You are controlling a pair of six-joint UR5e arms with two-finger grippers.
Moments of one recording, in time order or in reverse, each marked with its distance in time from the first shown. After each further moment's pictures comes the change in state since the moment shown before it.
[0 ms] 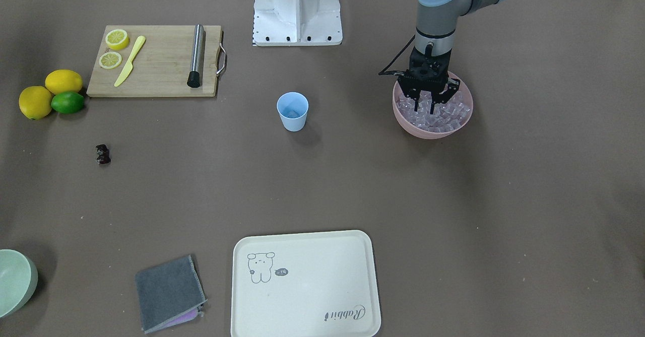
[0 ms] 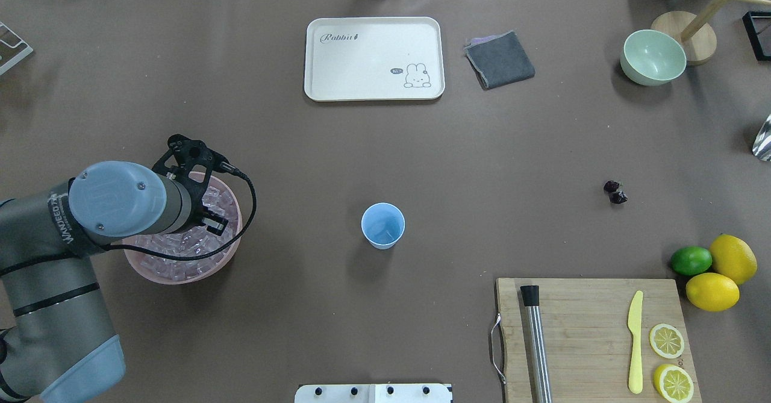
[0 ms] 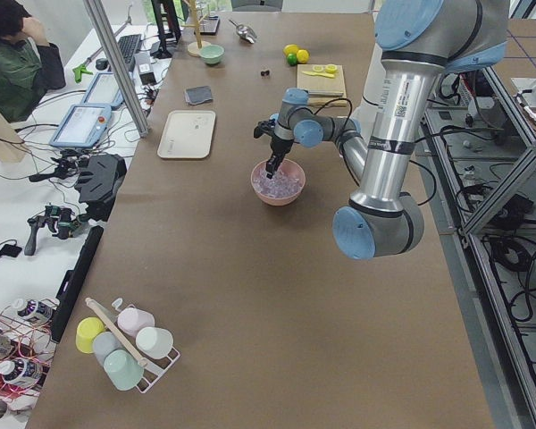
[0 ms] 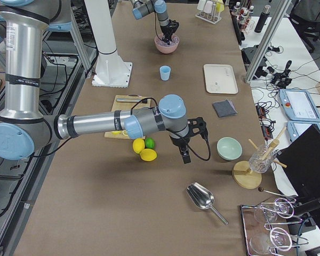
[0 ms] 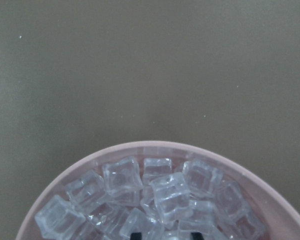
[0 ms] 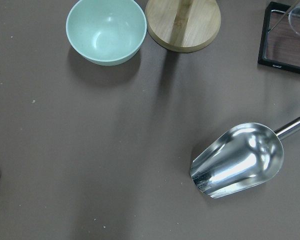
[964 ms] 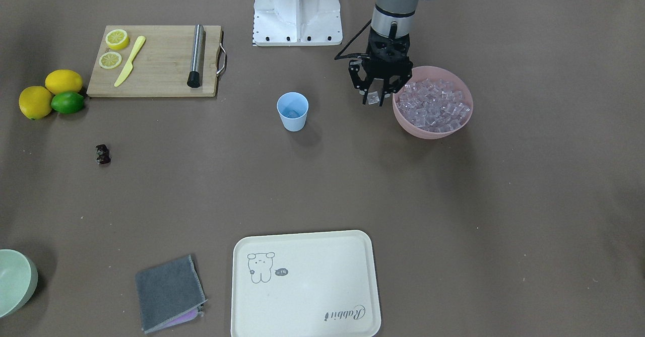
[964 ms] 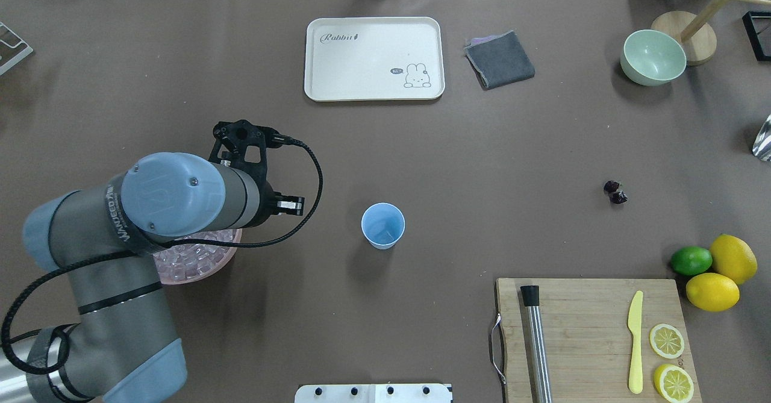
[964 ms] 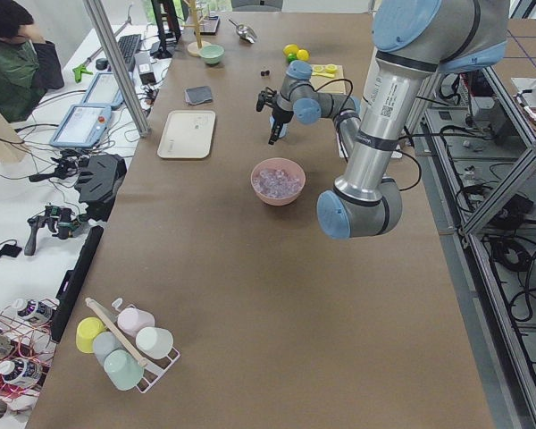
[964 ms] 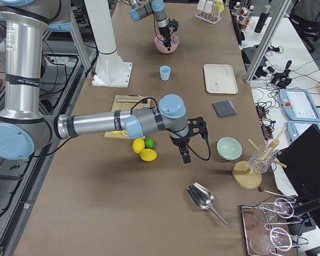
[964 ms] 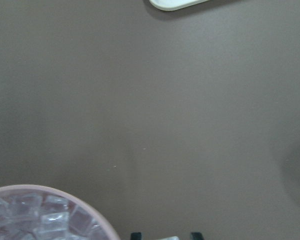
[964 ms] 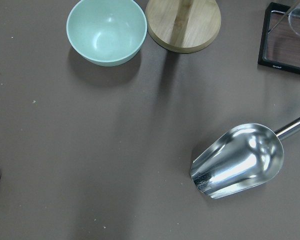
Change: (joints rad) left arm 0.056 -0.218 0.073 -0.112 0.006 -0.439; right arm 0.000 0.000 0.001 0.001 0.000 0.000
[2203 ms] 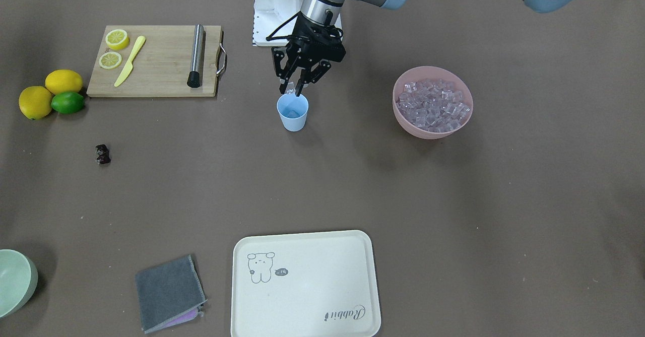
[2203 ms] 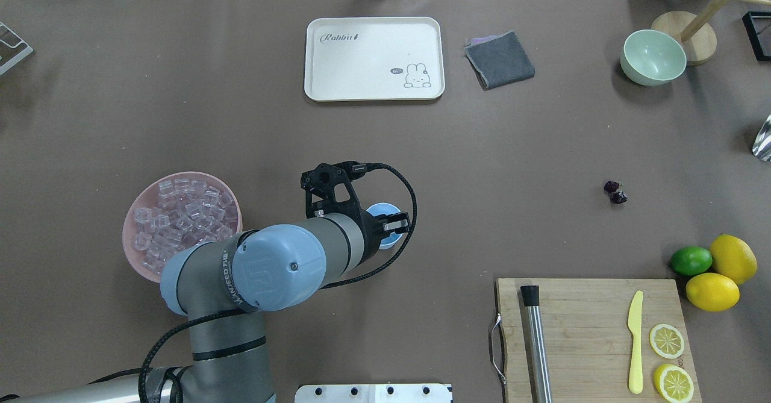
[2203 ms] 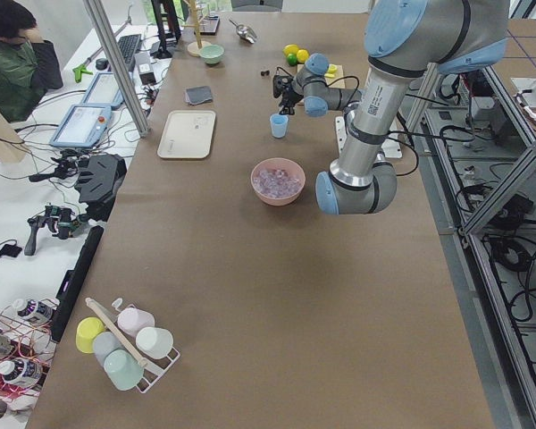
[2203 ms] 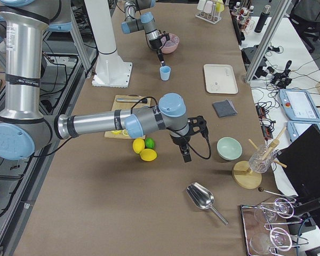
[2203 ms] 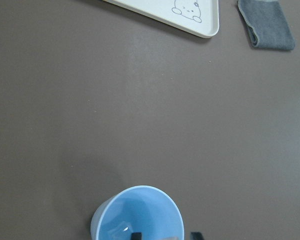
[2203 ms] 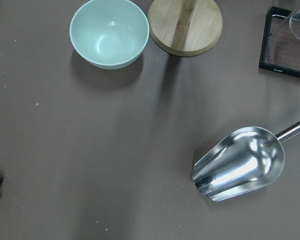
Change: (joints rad) left arm 0.161 -0.167 0.170 -0.276 0.200 -0.334; right arm 0.000 0.003 0.006 0.001 0.000 0.002
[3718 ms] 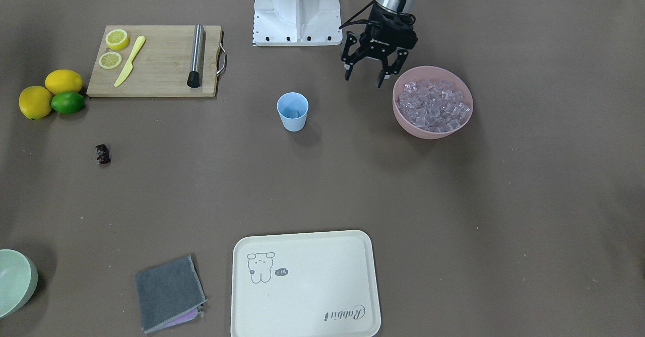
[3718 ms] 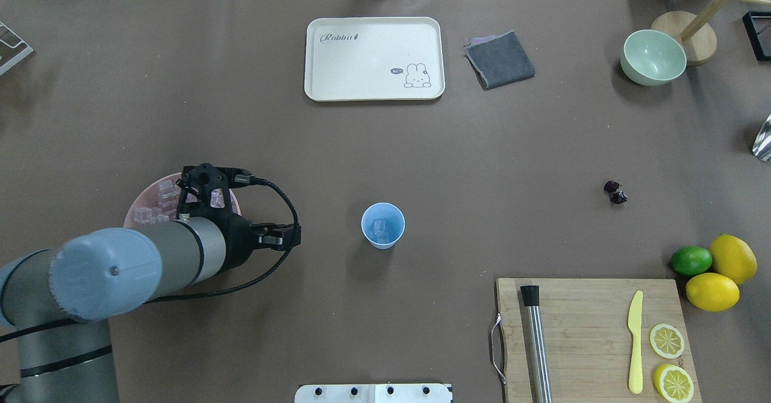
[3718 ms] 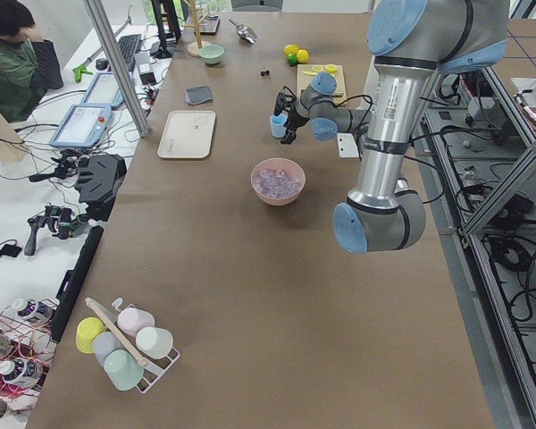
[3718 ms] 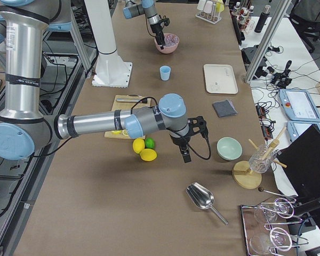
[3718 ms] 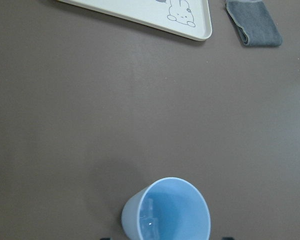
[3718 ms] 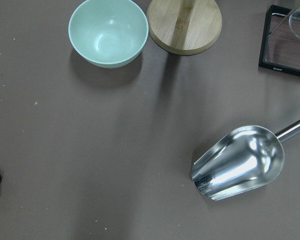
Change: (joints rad) left arm -0.082 0.418 -0.315 0.029 -0.073 0.326; right arm 0.000 -0.001 -0.004 0.000 0.000 -0.002
